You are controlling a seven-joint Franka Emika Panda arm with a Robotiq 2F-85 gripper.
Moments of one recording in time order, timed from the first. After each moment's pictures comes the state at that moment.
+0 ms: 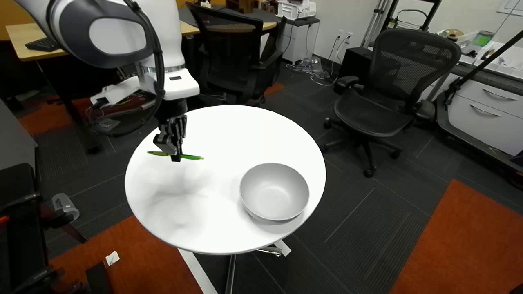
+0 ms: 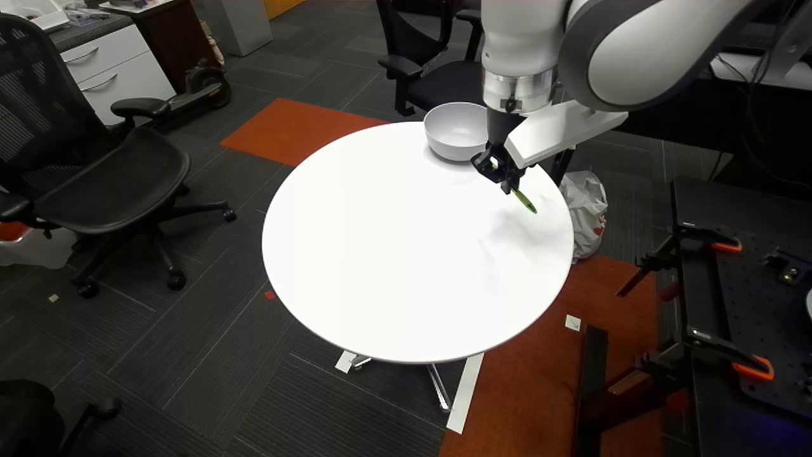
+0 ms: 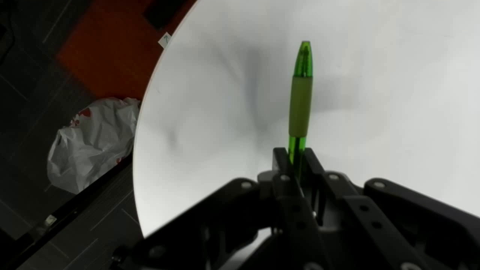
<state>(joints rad) 0.09 0.27 -0.14 -2.31 -0.16 2.48 0.86</state>
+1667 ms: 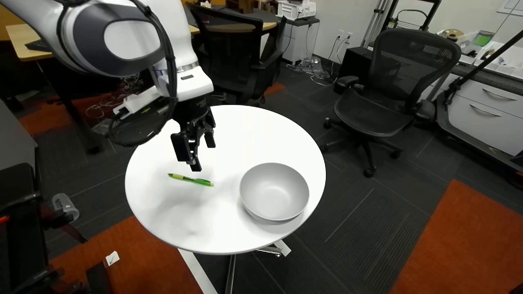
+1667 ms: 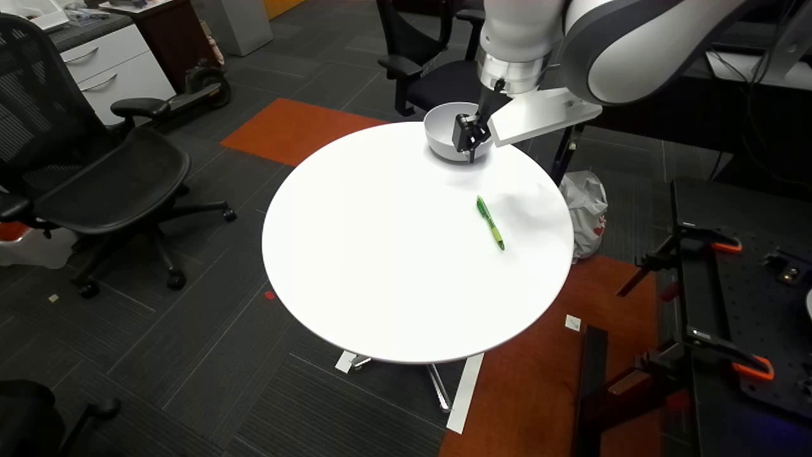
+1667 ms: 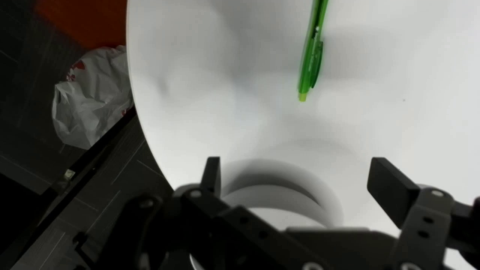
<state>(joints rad) 0.15 0.30 -0.28 -2.28 -0.35 2.63 1.06</state>
